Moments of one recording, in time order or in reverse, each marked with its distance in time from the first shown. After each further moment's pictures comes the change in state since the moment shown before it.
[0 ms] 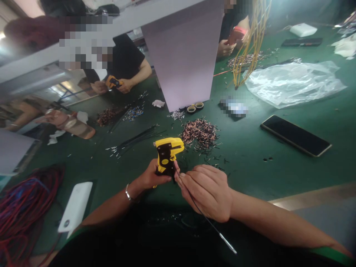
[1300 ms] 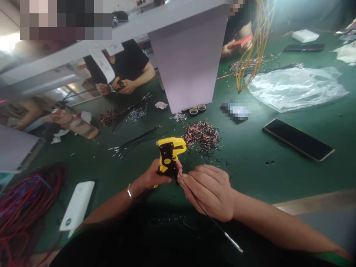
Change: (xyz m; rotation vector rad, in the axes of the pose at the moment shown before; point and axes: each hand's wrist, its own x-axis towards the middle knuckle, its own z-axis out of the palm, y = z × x) left_hand 0.002 0.007 0.003 -0.205 0.013 -0.038; right_hand 0.004 0.002 -0.003 0.052 -0.031 -0.001
